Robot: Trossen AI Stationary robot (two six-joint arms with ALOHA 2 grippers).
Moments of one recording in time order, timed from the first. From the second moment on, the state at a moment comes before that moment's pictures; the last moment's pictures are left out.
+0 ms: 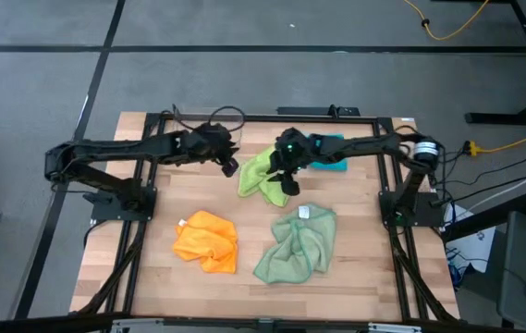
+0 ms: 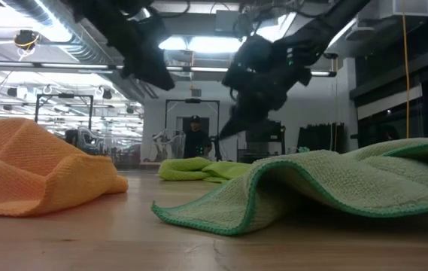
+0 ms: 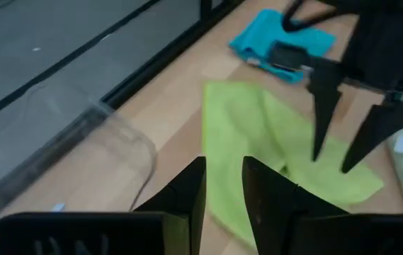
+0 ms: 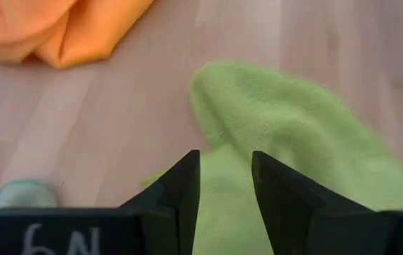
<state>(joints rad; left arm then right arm) 0.29 1.22 0.88 -0.30 -0.28 -0.25 -0.32 1.83 1.10 -0.10 -0.40 -0.30</state>
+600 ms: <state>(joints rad) 0.32 1.20 0.85 -0.25 -0.27 -0.23 -0.31 1.97 1.18 -0.25 -0.37 -0.35</state>
